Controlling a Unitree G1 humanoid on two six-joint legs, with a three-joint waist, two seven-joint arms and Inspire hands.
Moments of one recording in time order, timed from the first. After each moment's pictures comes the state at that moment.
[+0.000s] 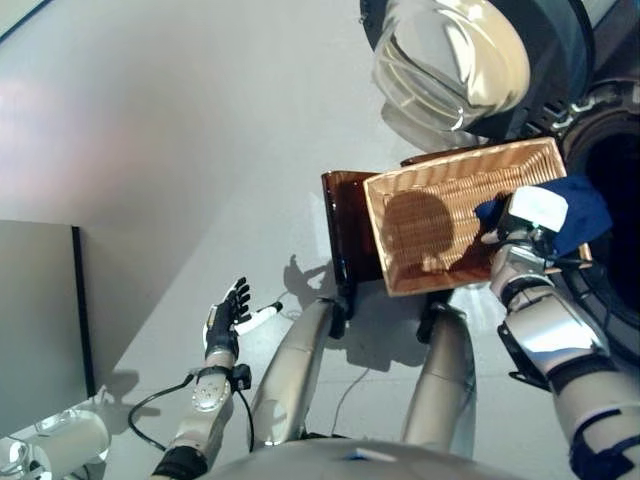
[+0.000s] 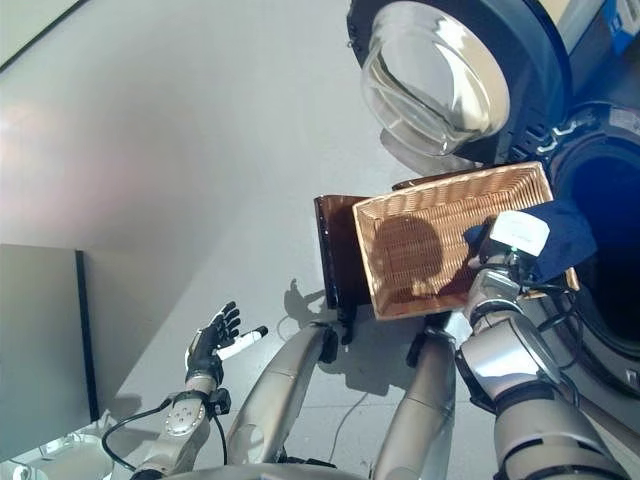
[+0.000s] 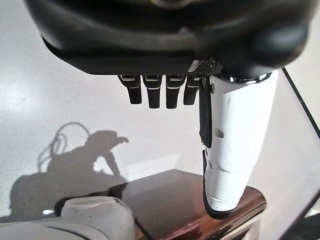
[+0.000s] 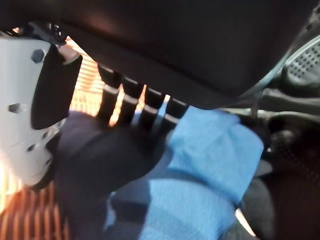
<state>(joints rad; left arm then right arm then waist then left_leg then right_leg) 0.10 0.18 -0.24 0.63 -0.29 -0.29 0.22 -0.91 -0.50 0.51 1.53 -0.49 0.17 -0.56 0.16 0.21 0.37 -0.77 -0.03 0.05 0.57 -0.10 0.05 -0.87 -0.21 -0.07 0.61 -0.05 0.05</state>
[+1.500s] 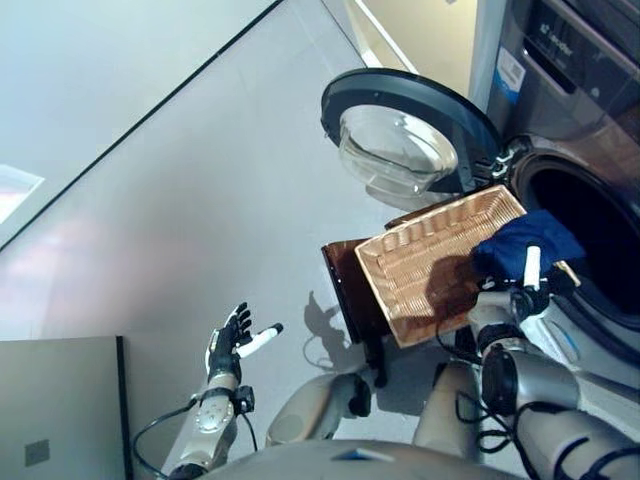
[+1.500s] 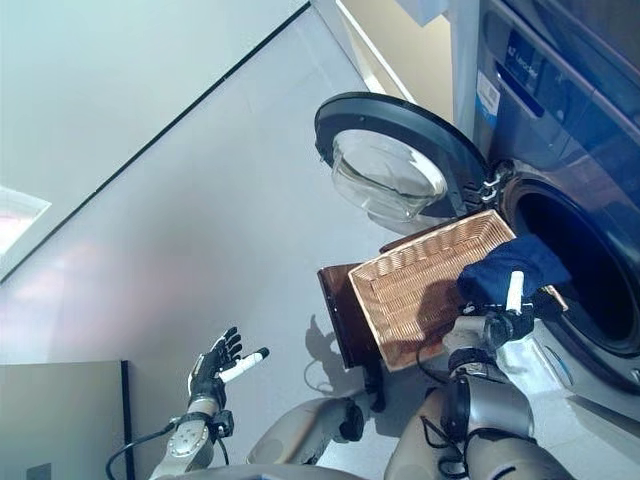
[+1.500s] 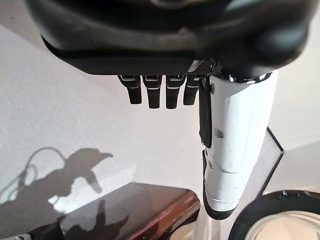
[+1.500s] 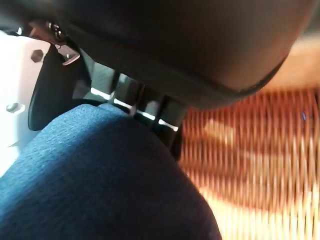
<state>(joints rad) 0.16 0.14 -0.24 0.73 -0.31 -0.36 0.20 -0.60 -0.32 -0.36 1.18 1.18 -0.48 -0.37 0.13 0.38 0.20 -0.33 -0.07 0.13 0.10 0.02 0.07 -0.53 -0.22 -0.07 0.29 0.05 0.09</state>
